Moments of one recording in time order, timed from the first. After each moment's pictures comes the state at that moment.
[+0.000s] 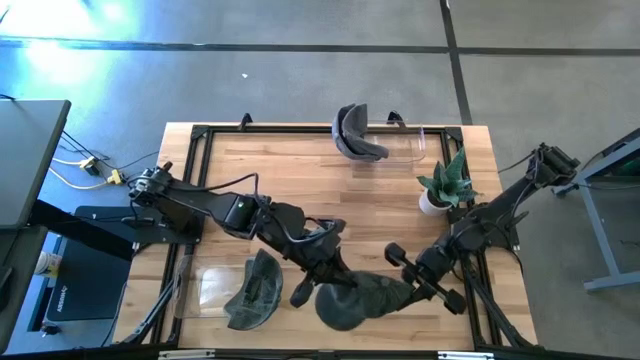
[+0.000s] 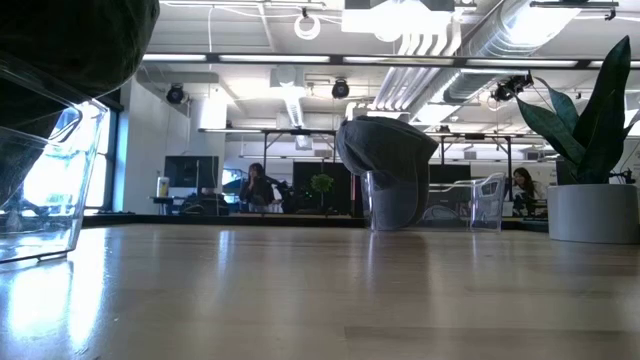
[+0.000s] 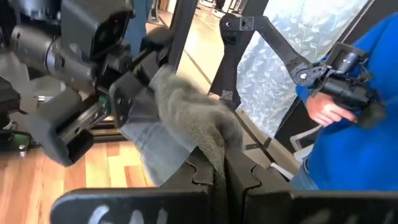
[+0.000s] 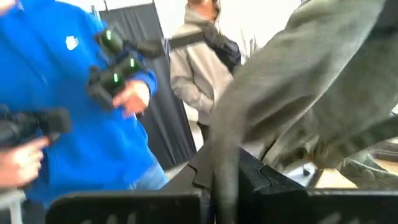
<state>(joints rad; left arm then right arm) -0.36 1.73 1.86 -0.30 0.15 -0.29 0.62 1.15 0.79 0.47 -0.18 0.27</state>
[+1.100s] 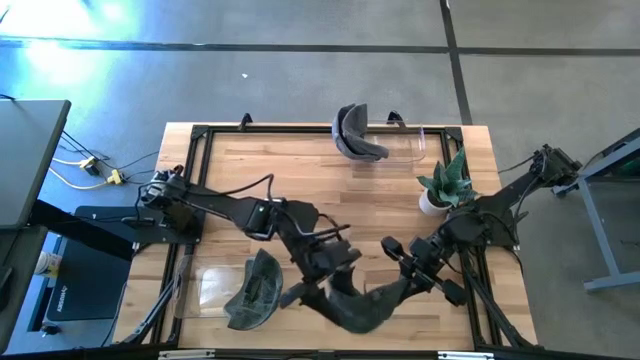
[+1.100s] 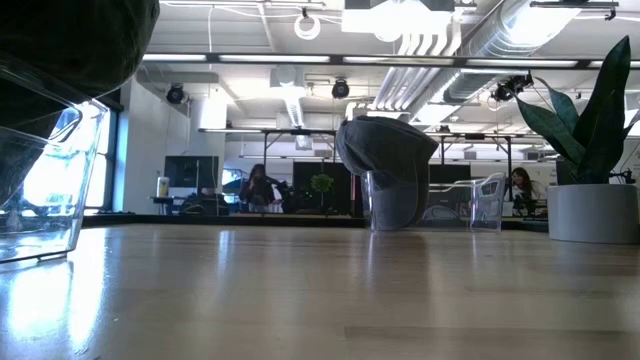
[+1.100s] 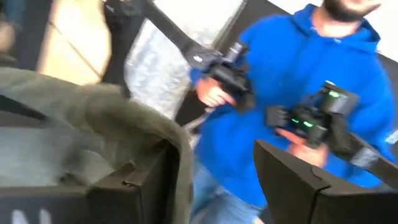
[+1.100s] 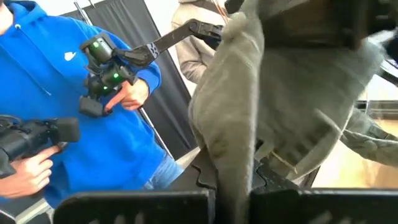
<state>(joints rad) -0.33 1.82 1.86 -0.05 0.66 -0.48 0.54 1.15 0.96 0.20 -0.27 0.42</state>
